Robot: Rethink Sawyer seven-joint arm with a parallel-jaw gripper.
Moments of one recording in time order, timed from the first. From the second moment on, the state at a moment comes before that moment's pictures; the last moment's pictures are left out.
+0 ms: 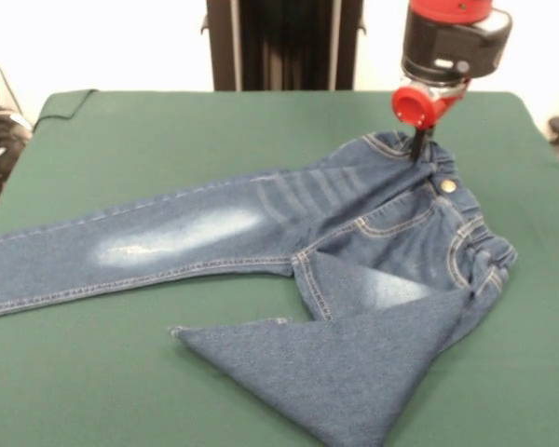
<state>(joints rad) 0.31 -0.47 -0.30 1.91 0.87 0.36 3.30</state>
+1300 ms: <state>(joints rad) 0.53 -0.53 -0.31 1.94 0.95 0.36 3.35</state>
